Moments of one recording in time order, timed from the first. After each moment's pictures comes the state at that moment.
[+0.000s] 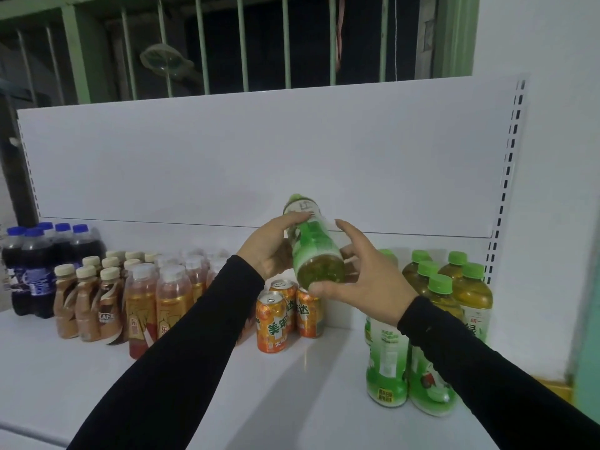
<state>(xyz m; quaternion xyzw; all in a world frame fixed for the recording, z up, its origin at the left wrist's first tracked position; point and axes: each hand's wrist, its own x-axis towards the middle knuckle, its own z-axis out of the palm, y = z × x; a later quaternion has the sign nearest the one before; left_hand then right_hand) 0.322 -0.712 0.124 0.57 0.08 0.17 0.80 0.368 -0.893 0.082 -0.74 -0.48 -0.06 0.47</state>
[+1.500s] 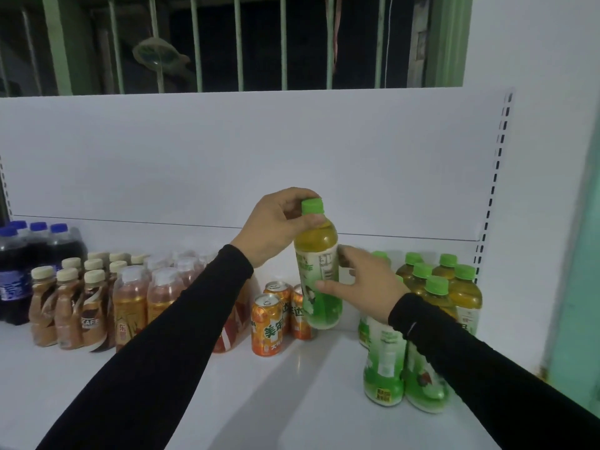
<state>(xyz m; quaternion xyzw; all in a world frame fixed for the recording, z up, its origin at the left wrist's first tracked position) 0.303 -0.703 0.141 0.78 -0.13 0.34 0.50 0.383 -0.873 0.076 -0.83 -0.43 -0.12 0.35</state>
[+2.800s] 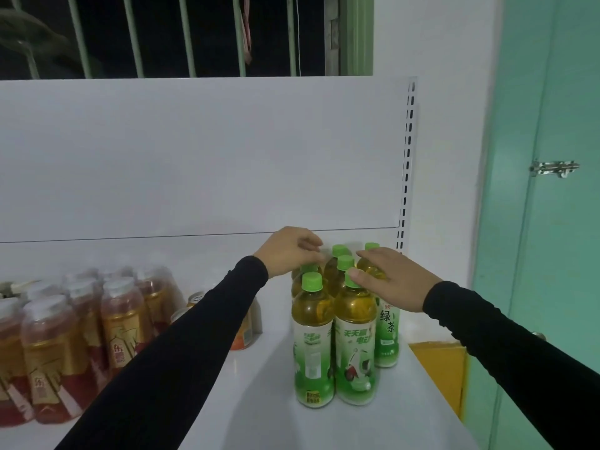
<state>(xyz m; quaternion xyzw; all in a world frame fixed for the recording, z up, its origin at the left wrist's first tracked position) 0.441 -0.782 0.099 0.91 -0.09 0.14 0.37 0.456 -1.022 0.070 -0.92 -0.32 -0.09 0.19</state>
